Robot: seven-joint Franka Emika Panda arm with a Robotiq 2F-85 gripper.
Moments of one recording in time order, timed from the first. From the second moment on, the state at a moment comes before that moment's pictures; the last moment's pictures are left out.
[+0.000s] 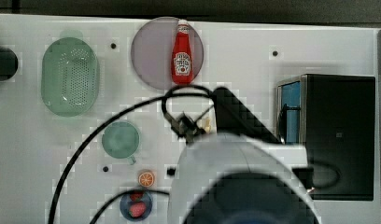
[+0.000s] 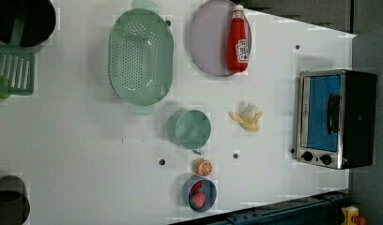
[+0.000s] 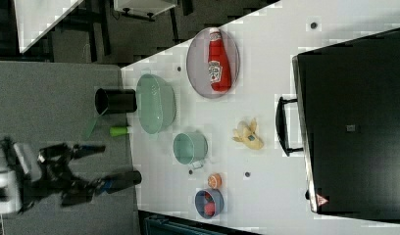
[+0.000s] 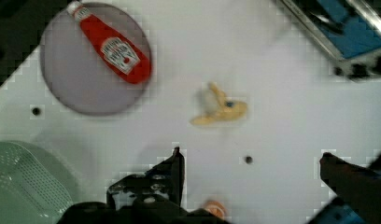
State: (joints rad) arm 0.01 -0.34 -0.03 -1.92 -0.03 0.08 -0.01
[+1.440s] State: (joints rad) arm 0.00 0.26 -0.03 -2.35 0.00 0.95 -0.38
